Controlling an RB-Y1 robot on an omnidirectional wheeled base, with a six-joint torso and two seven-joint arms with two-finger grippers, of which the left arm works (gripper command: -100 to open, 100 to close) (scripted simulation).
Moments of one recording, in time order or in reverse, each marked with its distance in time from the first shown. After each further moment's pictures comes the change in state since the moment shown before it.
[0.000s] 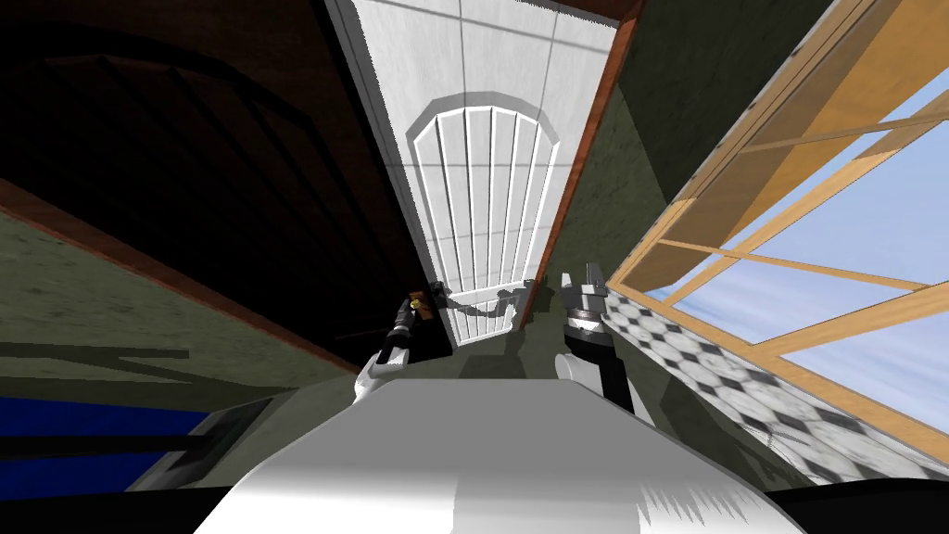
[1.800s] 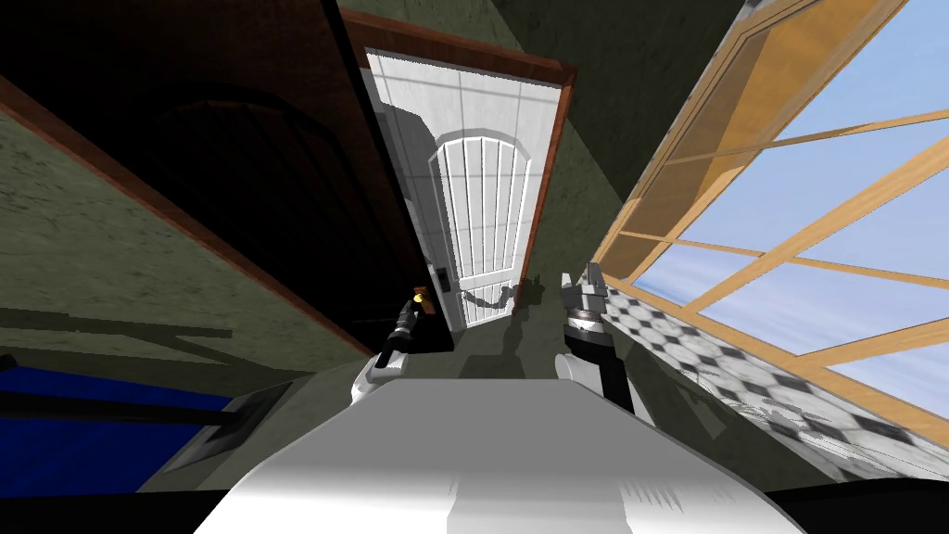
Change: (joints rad) arm 0.044 0.041 -0.073 -0.041 -0.001 -0.019 0.051
